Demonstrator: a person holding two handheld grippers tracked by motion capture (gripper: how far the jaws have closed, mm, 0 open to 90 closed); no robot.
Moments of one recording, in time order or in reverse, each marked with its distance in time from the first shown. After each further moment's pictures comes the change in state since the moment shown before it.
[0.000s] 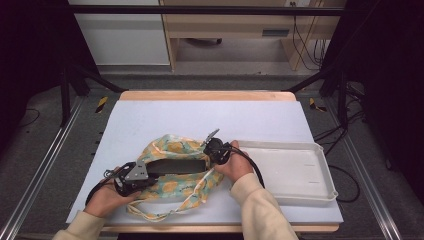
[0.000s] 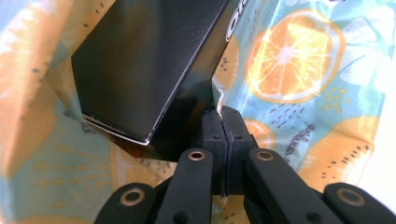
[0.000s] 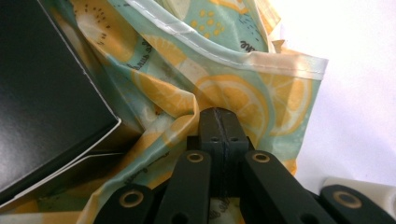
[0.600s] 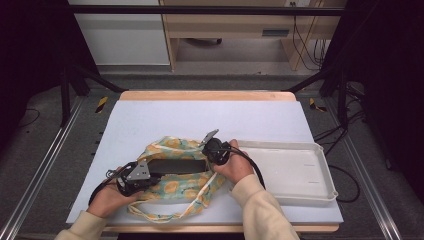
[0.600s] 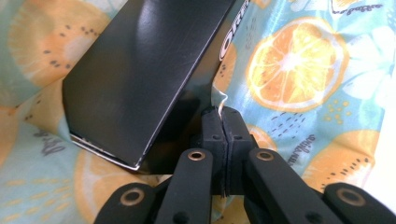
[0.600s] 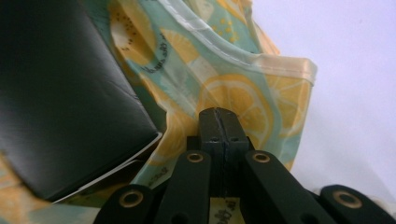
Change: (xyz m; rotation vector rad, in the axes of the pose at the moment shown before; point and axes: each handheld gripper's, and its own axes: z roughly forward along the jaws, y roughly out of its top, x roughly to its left) left arm -0.002 0.006 0.003 -0.025 -0.005 -0.001; right arm 0.007 0.005 -0.015 -0.065 -0.009 -0.048
